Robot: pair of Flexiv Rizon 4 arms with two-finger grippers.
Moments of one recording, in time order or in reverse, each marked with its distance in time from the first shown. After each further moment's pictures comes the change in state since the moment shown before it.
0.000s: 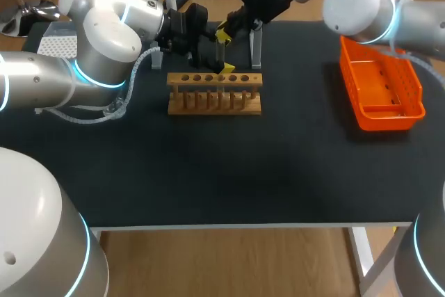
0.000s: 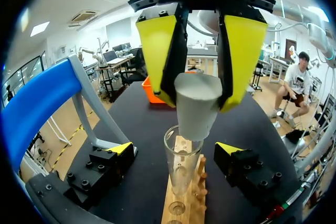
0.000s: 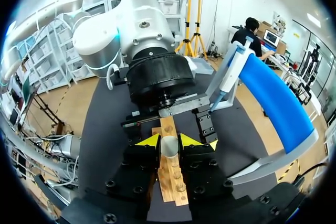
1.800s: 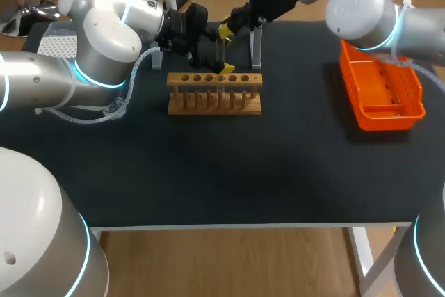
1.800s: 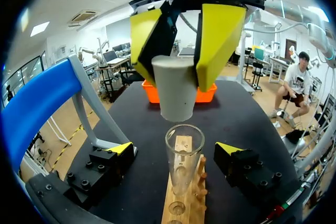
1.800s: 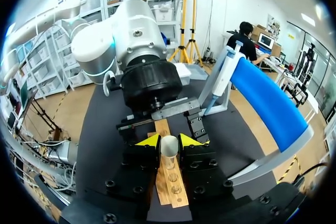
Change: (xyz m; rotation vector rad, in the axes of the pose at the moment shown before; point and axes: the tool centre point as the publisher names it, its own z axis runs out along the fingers) left arm 0.000 0.000 0.000 0.000 0.000 0.000; right arm -0.009 0.004 -0.009 -0.063 -0.032 0.011
